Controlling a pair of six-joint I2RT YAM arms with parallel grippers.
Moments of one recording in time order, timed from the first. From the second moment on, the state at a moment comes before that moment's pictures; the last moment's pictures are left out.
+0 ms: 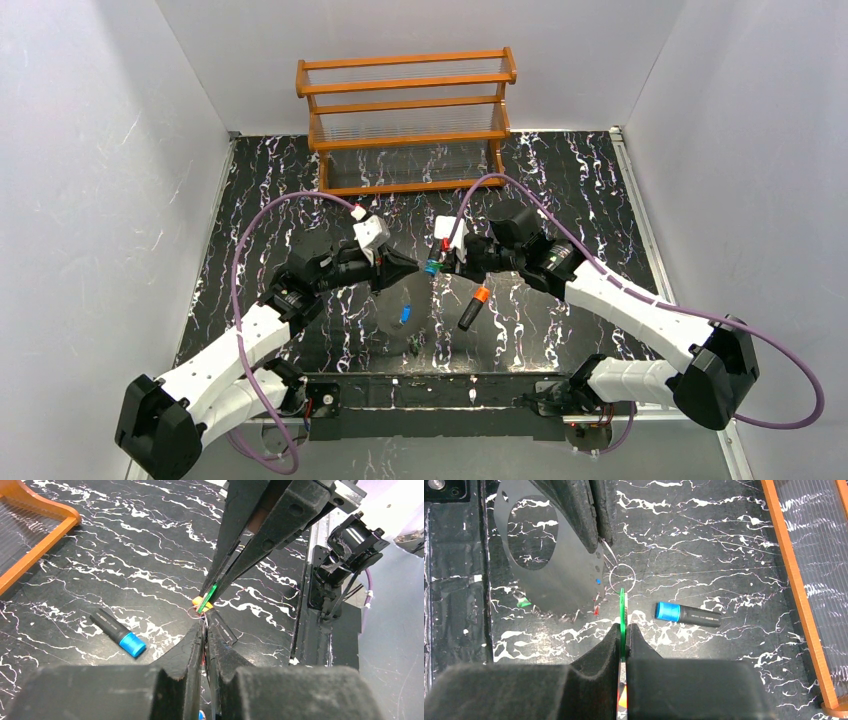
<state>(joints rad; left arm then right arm) -0.59 0.92 0.58 0.20 0.64 -0.06 0.81 1.19 0.95 -0.32 -0.47 -0.49</state>
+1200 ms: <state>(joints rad) -0.58 1.01 0.64 0.11 0.63 0.02 0.80 1.24 1.07 -0.43 -0.52 -0.57</state>
